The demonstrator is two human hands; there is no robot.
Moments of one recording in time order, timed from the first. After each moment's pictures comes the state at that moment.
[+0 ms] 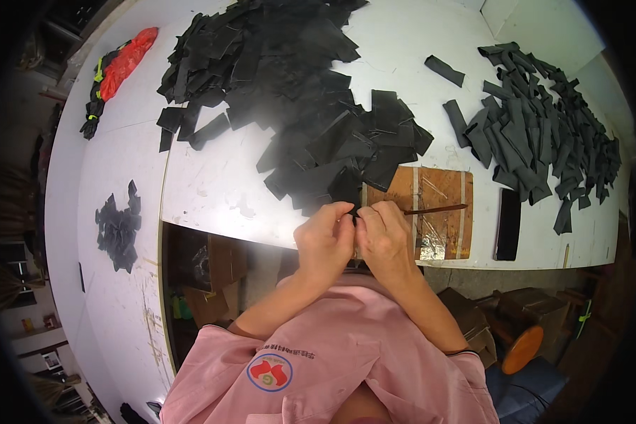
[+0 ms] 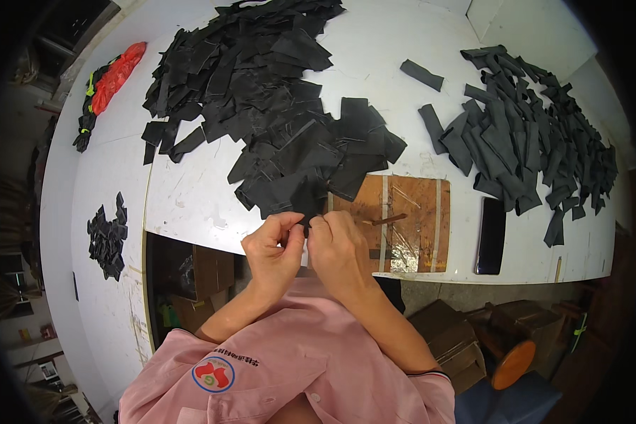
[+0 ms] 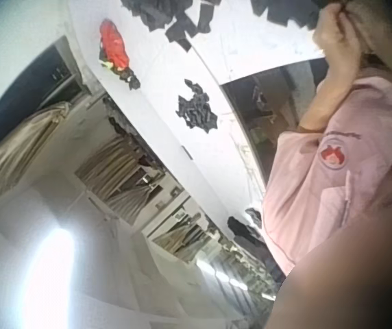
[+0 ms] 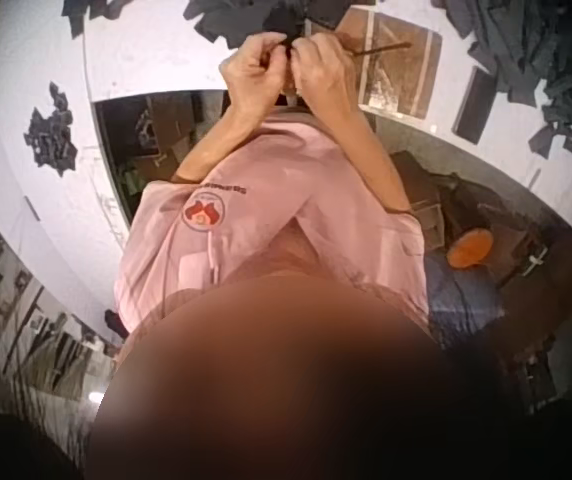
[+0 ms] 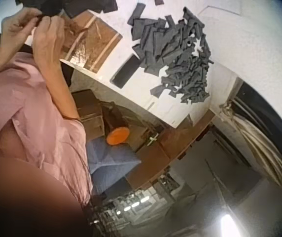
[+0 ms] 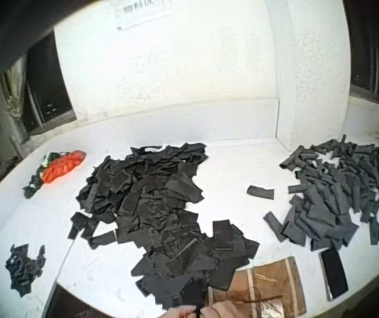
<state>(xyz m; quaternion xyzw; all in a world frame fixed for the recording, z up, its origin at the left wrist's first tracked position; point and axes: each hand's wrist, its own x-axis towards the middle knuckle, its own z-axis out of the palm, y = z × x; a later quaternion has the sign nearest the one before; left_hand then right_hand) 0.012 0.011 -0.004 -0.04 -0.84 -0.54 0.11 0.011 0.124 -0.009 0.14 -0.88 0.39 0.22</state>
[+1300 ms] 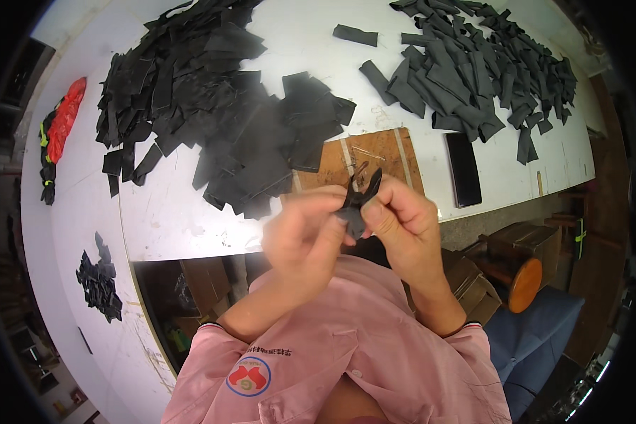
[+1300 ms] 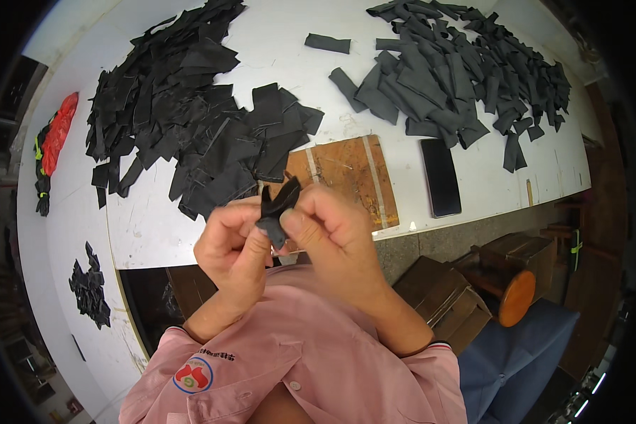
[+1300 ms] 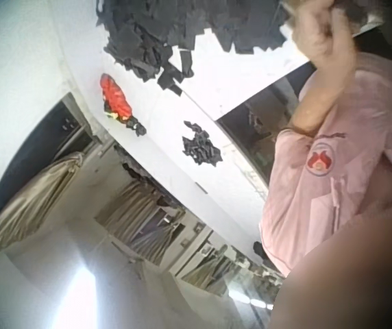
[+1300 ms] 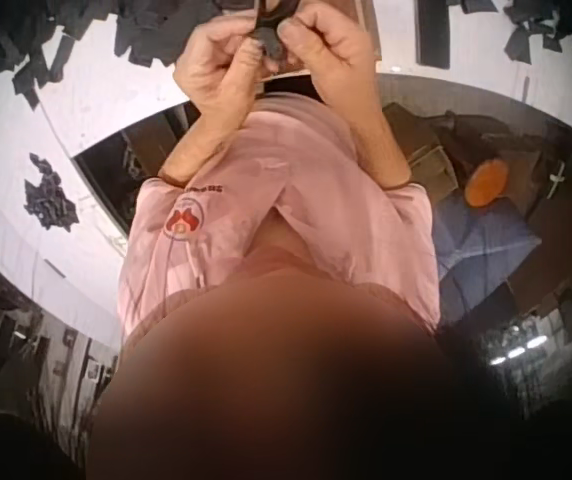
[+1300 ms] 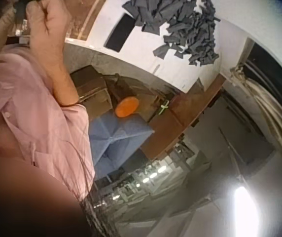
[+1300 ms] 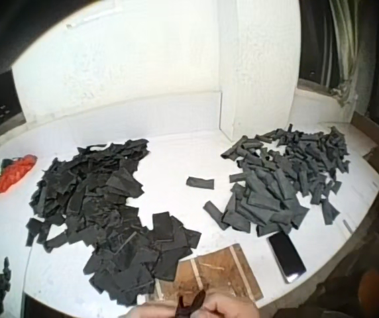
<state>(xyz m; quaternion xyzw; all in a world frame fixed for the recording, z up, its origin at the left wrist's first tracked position) 0.024 0.059 0.048 -0.18 -0.61 -0.77 -0.01 0.049 0.185 0.063 -0.01 -0.63 0.77 0.08</state>
